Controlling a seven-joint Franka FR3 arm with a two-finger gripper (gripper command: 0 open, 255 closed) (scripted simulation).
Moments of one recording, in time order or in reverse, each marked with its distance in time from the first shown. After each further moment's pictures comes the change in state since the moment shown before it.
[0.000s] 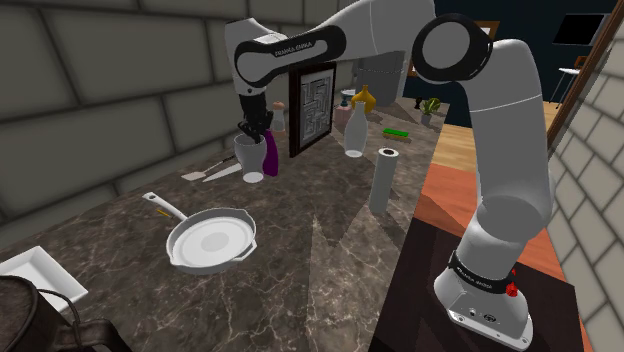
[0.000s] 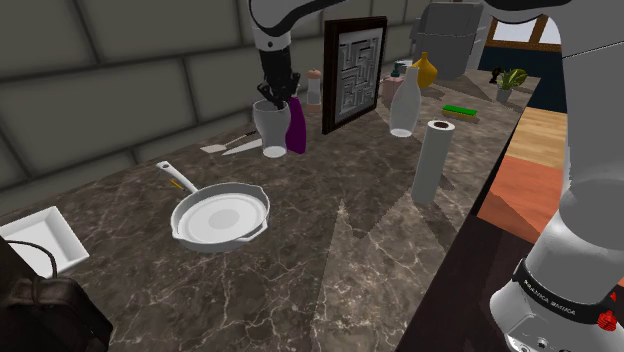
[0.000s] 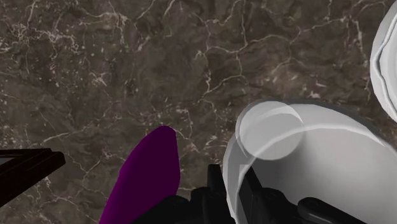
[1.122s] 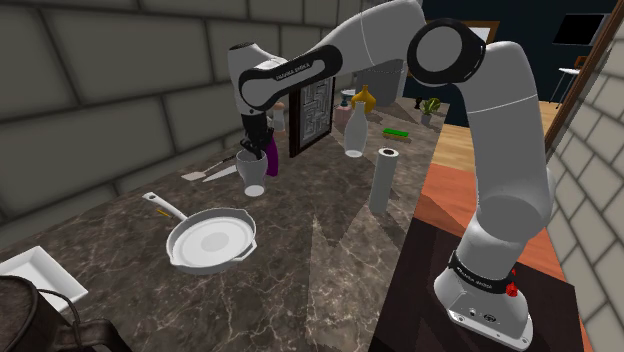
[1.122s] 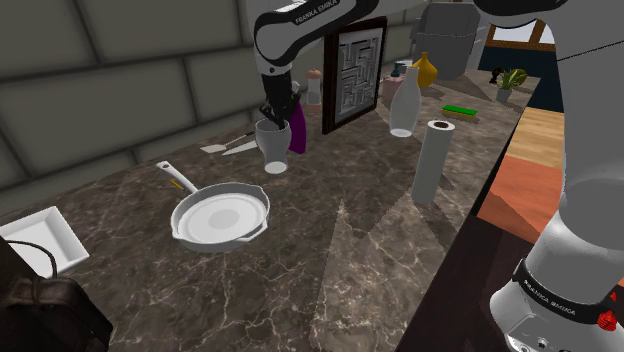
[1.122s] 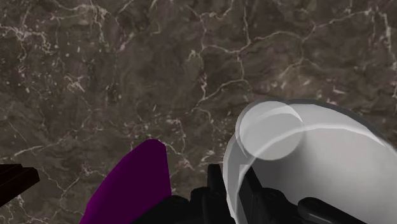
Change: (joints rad) arm -0.005 0.031 -0.010 -0.097 -0.021 0.124 0.029
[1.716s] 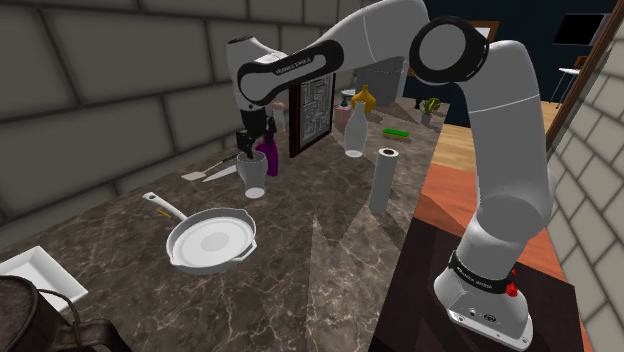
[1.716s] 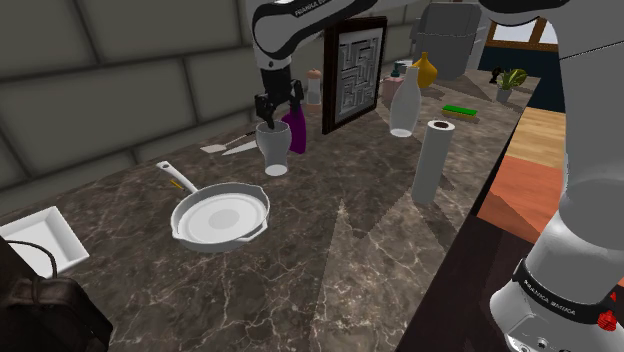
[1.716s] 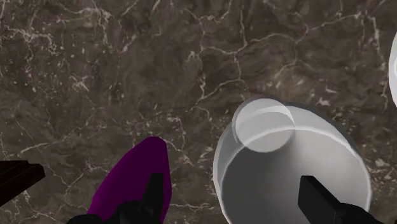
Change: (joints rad) arm 0.003 -0.015 0.005 0.013 0.007 -0.027 -0.002
